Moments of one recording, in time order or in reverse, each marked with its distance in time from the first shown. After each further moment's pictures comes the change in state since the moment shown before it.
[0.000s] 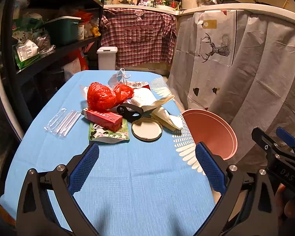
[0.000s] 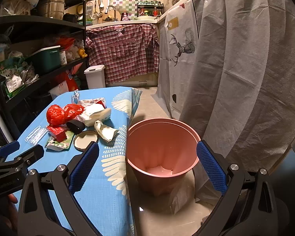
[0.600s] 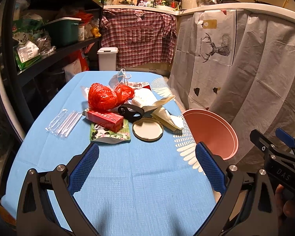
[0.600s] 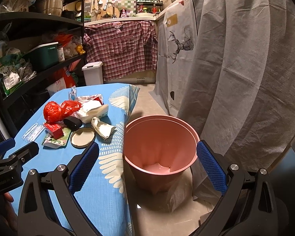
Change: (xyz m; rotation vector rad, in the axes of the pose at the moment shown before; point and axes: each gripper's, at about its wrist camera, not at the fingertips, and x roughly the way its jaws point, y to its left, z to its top) left arm -0.004 0.002 0.001 0.008 -0.003 0.004; right arm 0.003 -0.002 -0.001 -0.005 0.026 -0.015
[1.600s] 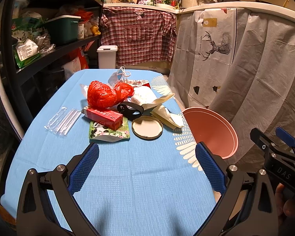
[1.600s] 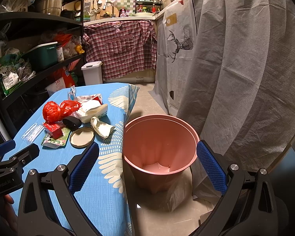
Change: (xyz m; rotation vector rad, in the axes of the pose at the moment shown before) left arm 0.003 -0.003 -0.002 -0.004 0.010 -0.001; right arm 0.000 -0.001 0.001 0.001 0.003 -0.001
